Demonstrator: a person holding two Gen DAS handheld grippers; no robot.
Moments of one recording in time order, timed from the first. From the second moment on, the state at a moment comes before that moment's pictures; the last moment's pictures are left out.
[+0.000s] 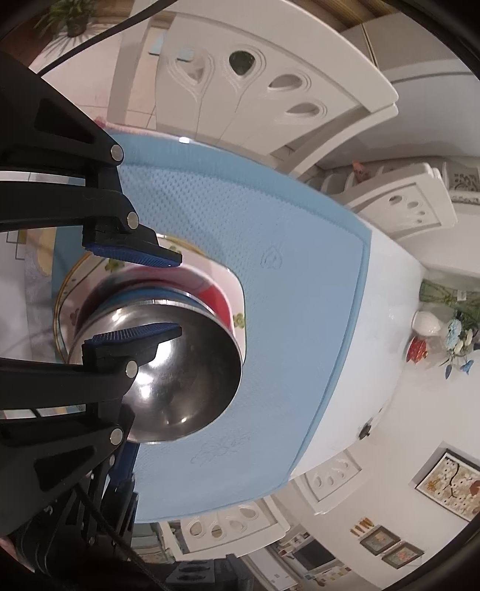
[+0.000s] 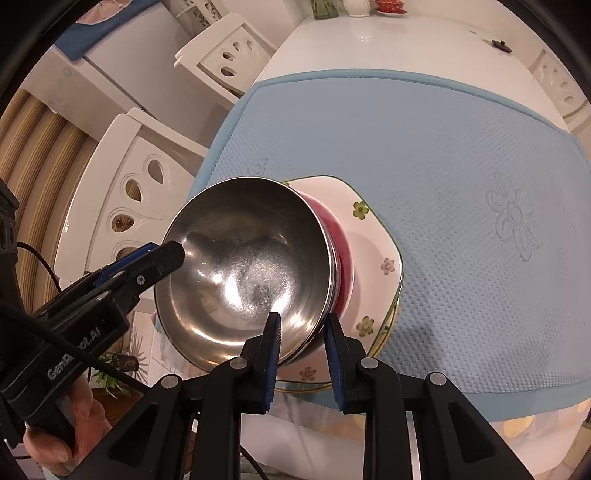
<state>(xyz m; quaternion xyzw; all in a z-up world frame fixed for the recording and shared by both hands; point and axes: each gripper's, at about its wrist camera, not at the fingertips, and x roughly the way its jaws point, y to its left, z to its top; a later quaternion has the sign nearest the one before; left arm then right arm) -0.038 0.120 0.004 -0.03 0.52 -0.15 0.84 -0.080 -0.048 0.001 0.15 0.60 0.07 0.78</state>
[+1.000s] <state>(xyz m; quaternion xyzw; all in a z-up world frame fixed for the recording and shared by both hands) -0.115 0.104 0.080 -0.02 0.42 -0.20 0.89 -0.163 -0.047 0.089 0.08 0.52 -0.01 0.85</state>
